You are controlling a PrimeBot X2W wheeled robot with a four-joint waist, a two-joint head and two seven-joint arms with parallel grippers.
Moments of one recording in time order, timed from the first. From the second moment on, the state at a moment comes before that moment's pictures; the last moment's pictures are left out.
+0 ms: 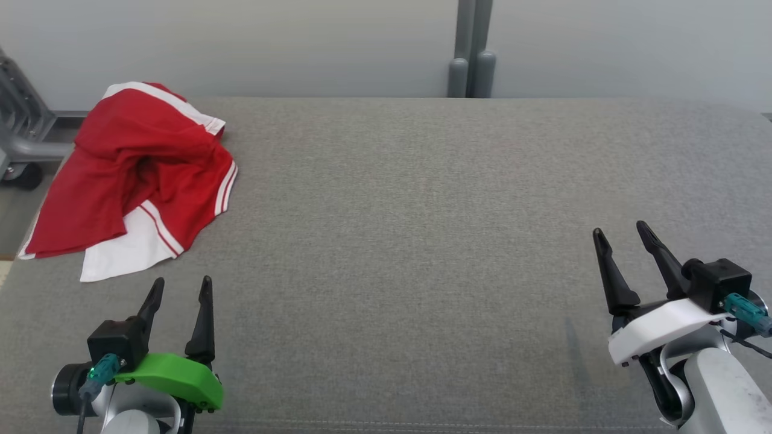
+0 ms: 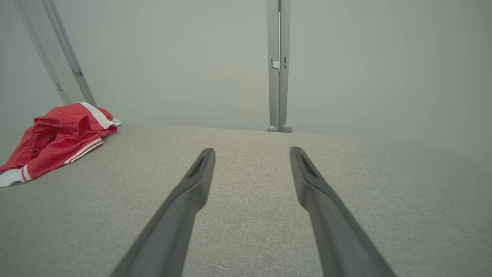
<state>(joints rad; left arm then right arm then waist) -0.10 0.06 -0.06 0.36 -0.23 -0.09 -0.25 -0.06 -0.18 0.12 0.25 0.23 0.11 -0.25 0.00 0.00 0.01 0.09</state>
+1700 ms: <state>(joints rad) -0.69 0.13 0.12 0.48 -0.46 -0.09 0.33 -0.29 -0.26 0.27 0.10 0.17 0.12 -0.25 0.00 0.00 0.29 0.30</state>
